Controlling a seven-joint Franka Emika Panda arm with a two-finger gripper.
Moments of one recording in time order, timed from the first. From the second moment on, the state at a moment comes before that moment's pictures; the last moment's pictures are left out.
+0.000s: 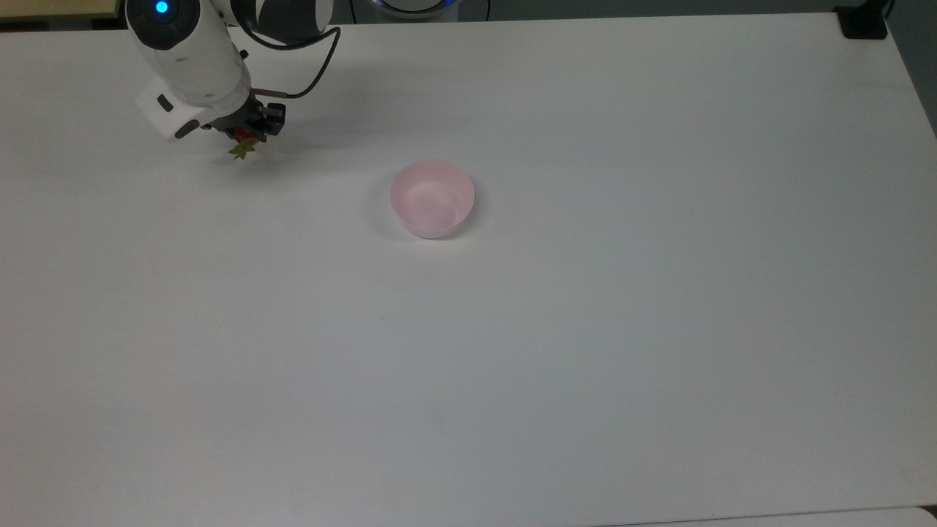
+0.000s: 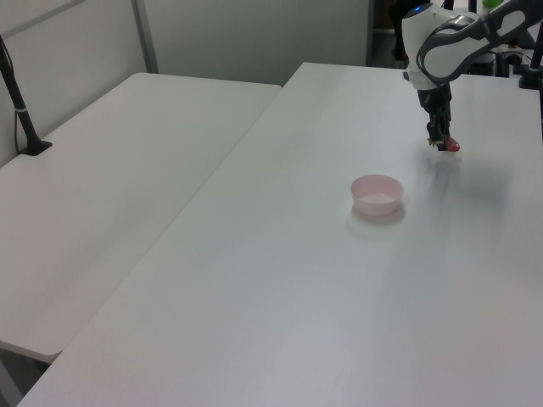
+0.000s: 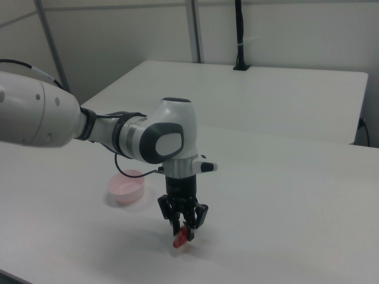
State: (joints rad) arm -0.36 0.23 0.04 -2.01 -0.21 1.99 -0.20
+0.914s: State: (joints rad) arm -0.23 0.11 0.05 -1.71 -0.12 1.63 -0.17
